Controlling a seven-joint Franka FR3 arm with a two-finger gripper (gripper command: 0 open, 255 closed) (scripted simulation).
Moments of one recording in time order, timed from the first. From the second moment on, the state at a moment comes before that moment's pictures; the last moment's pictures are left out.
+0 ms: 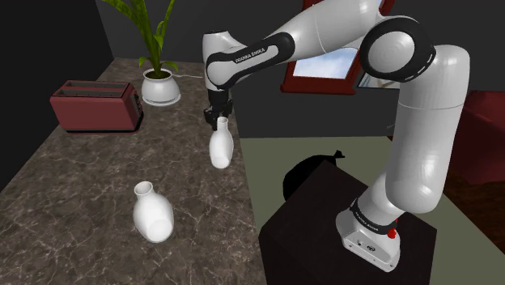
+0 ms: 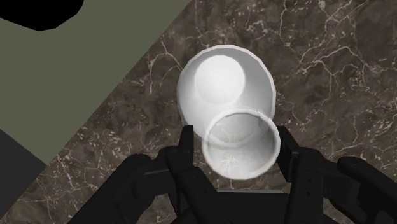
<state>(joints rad) 0.07 0.42 0.15 -1.74 -0.06 2.07 0.12</state>
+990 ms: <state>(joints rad) 0.07 0.39 0.15 -1.72 -0.05 2.02 0.12</state>
